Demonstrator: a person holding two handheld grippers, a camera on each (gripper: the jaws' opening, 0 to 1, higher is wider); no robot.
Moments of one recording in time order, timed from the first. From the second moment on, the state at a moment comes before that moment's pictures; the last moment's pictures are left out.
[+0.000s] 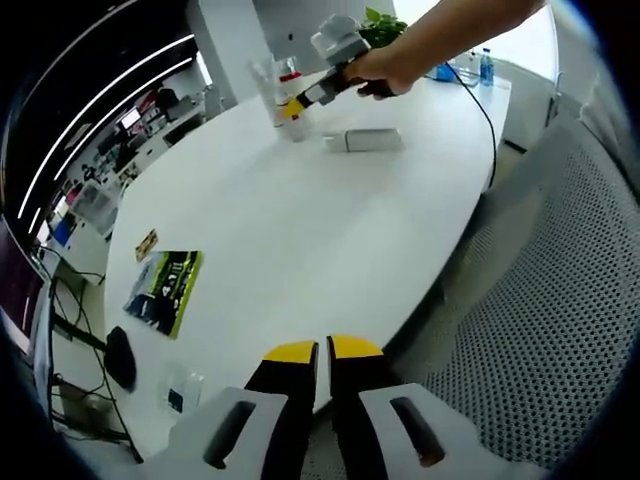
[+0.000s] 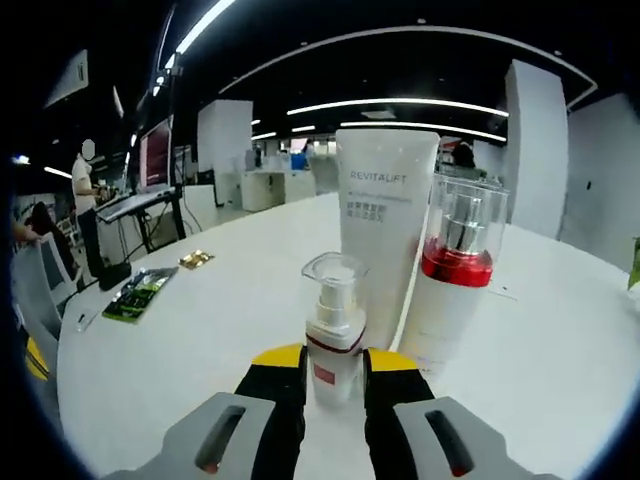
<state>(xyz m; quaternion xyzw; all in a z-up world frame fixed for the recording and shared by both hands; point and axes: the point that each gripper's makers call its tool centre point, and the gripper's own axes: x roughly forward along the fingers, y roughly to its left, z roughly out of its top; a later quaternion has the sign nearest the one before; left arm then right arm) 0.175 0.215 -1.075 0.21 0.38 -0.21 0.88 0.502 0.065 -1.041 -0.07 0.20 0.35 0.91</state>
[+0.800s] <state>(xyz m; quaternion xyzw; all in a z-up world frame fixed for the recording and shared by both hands) 0.175 0.215 -1.076 0.21 0.38 -0.20 0.88 0.505 0.063 -1.058 -0.05 0.25 0.31 0.92</state>
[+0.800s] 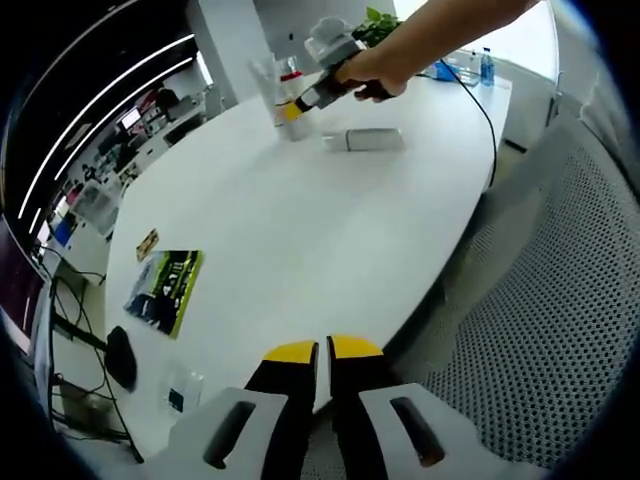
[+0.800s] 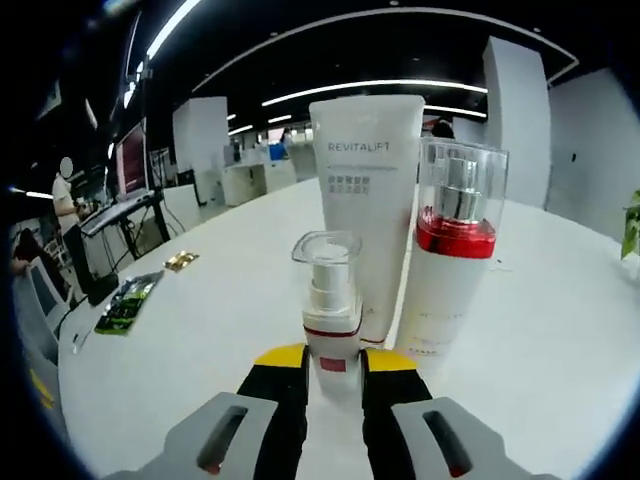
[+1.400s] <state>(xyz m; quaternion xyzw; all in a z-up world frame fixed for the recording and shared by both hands) 0.174 0.216 -1.076 0.21 0.39 -0.20 0.88 0.513 0.063 -1.059 -0.06 0.27 0.23 0.93</state>
